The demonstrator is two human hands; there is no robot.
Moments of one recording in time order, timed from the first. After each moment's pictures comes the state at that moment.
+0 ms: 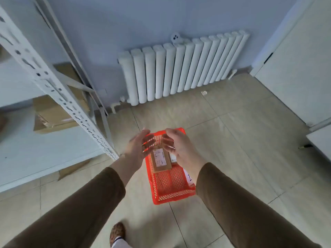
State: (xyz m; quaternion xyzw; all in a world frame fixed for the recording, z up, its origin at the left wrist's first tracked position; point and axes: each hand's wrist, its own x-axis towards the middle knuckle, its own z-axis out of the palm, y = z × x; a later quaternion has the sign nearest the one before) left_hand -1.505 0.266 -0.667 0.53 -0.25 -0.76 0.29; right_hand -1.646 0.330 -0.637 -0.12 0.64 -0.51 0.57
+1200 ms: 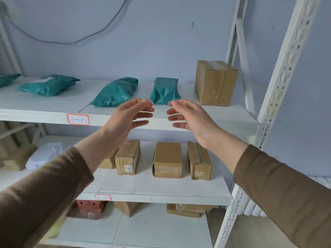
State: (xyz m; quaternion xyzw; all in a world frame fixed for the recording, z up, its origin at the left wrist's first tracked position) left_hand -0.871 0.220 -0.071 0.39 -0.59 -0.43 0.56; right_hand -1.085 0.214 -0.058 -0.65 0.41 -0.48 0.43
